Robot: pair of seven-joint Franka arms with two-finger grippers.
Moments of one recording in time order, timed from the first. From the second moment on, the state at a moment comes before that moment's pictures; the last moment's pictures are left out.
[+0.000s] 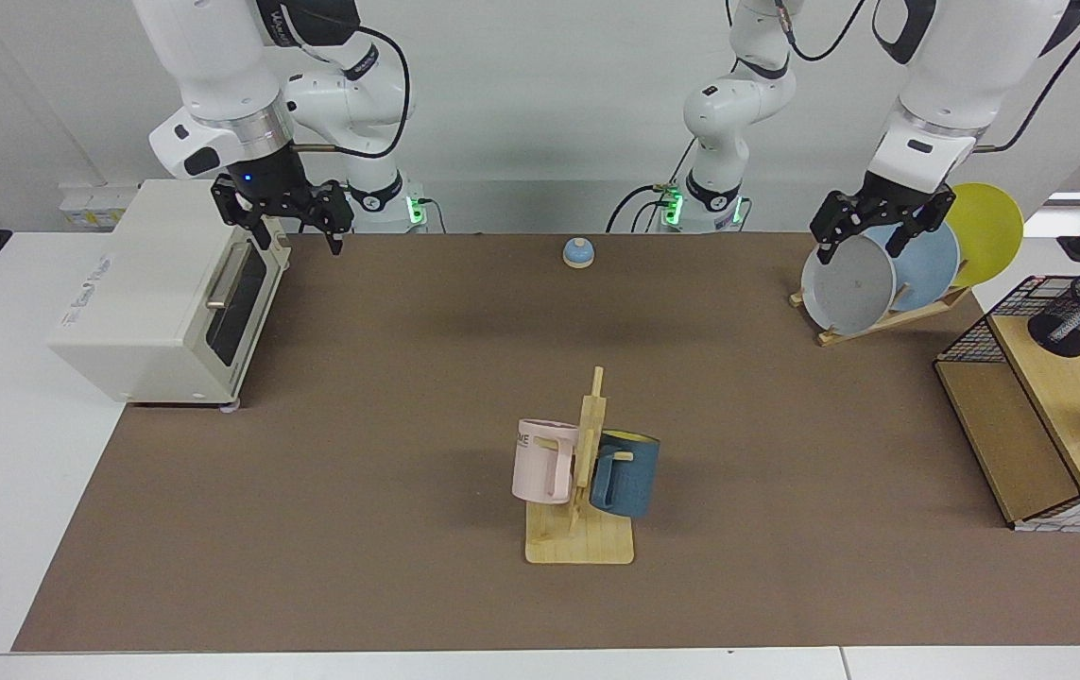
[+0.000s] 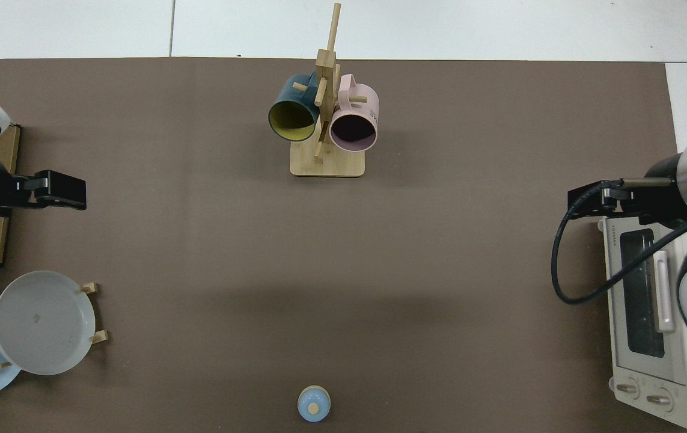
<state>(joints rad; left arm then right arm) 0.48 0.00 -0.57 -1.55 0.03 1.57 -0.14 0.08 -0.02 0.02 -1.58 -0.01 1.55 0.21</state>
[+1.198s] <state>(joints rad) -0.06 0.00 -0.05 -1.55 0.00 1.62 -0.11 0.08 -0.02 0.02 -1.58 -0.01 1.55 0.21</state>
